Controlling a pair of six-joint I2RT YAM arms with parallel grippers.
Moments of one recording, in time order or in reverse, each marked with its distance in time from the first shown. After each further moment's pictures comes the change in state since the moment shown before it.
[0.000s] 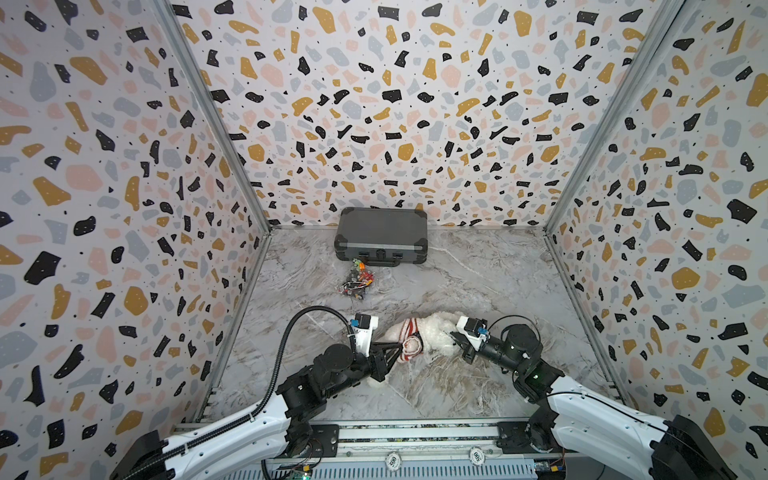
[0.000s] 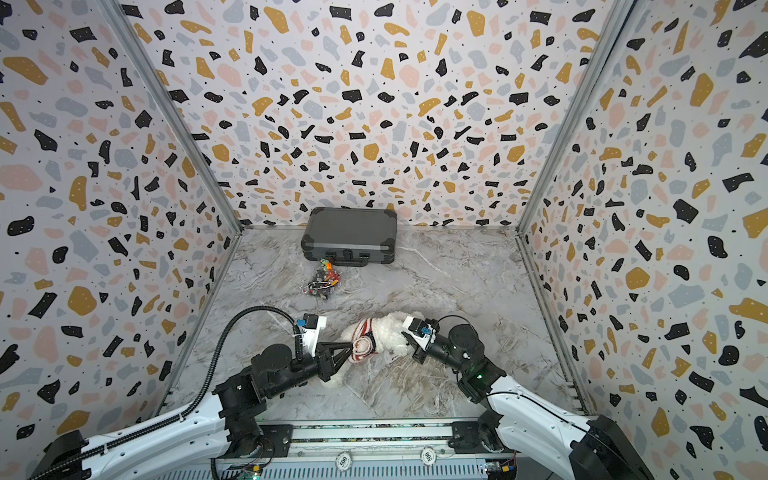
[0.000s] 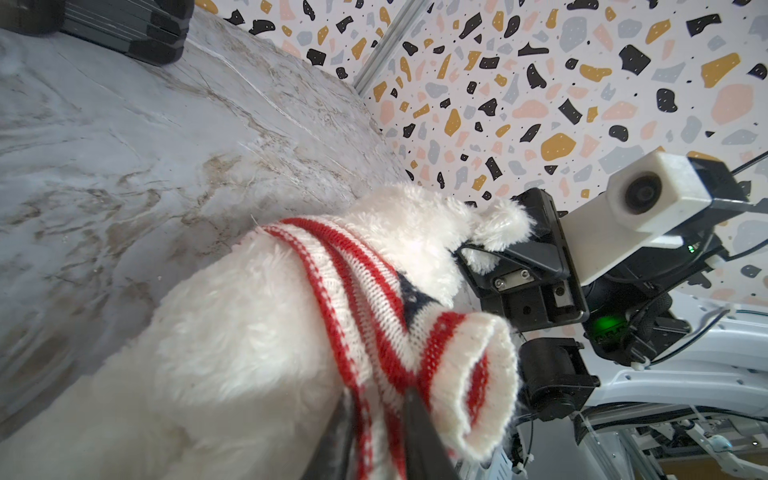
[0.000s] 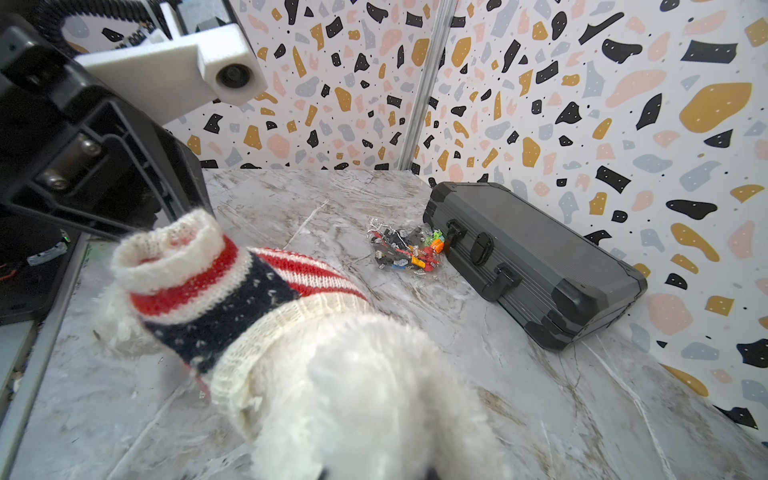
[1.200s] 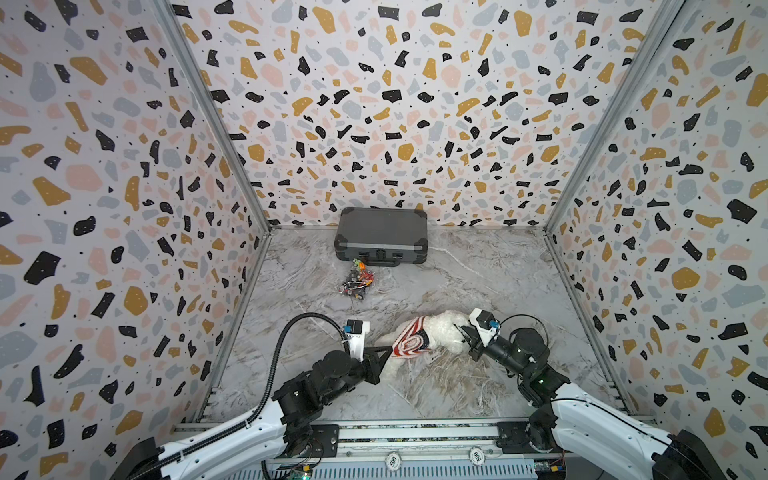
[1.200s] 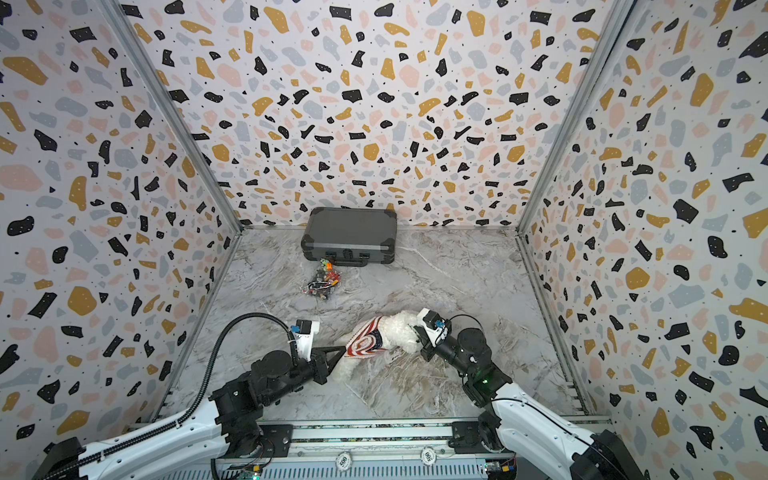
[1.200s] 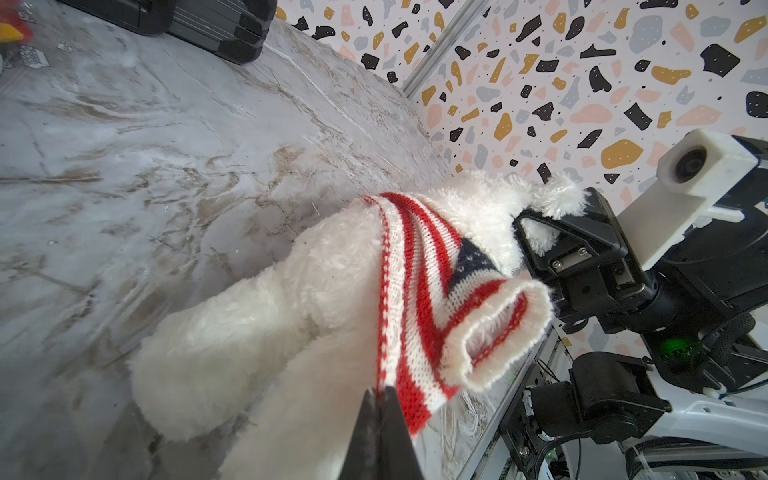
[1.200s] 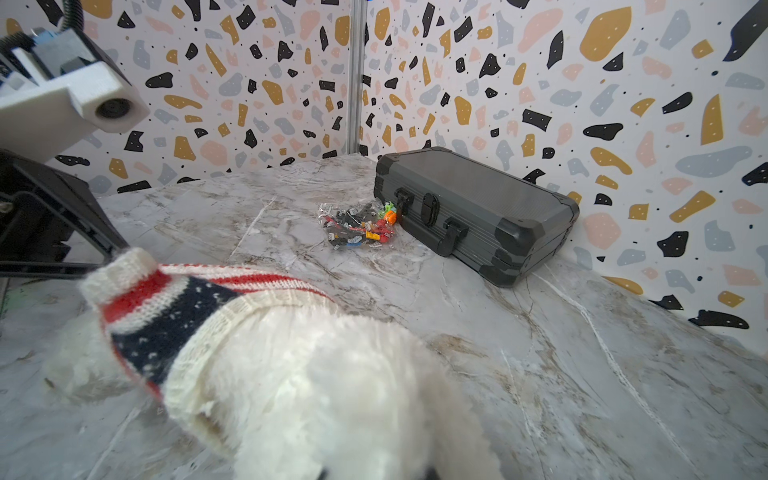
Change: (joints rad) left arm 0.000 -0.063 -0.059 -0.082 -0.121 -0.021; right arm -0.083 -0.071 -0.064 -0.007 0.109 0.142
